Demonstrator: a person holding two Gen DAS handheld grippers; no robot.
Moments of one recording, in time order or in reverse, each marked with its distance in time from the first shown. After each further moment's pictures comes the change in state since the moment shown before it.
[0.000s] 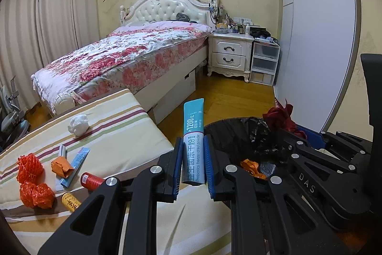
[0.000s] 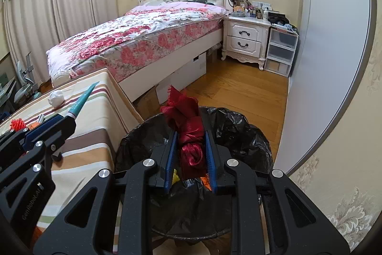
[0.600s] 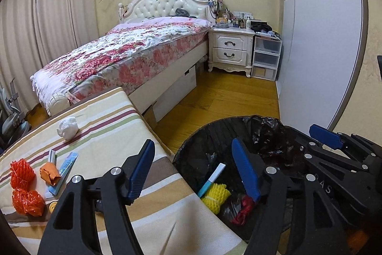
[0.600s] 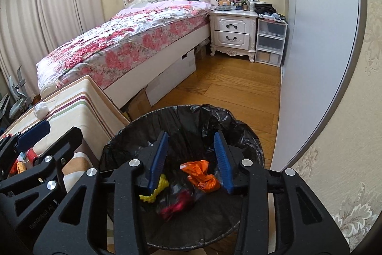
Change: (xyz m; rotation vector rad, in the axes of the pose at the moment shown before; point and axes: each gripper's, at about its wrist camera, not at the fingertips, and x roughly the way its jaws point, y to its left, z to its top) left arm 0.027 -0.005 0.003 0.007 0.026 0.019; right arm 0.015 -0.027 -0.002 0.087 0.004 -0.037
